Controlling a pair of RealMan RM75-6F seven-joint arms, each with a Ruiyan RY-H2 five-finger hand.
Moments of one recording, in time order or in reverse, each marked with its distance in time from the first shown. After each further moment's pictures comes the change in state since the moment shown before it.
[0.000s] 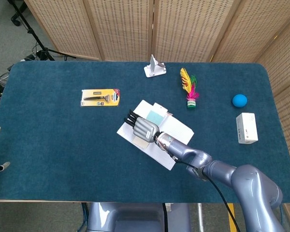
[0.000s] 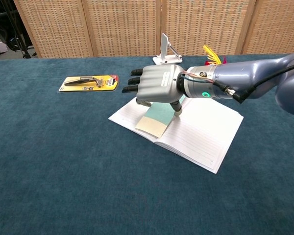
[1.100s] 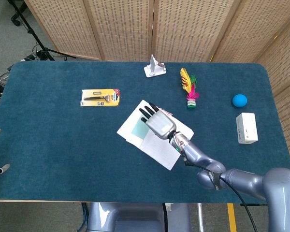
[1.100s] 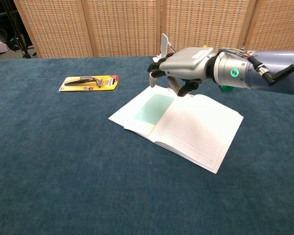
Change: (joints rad) left arm 0.022 0.036 0.027 -0.022 0.067 0.034 -0.081; right arm -0.145 0.145 0.092 -0.315 0.383 0.089 0.144
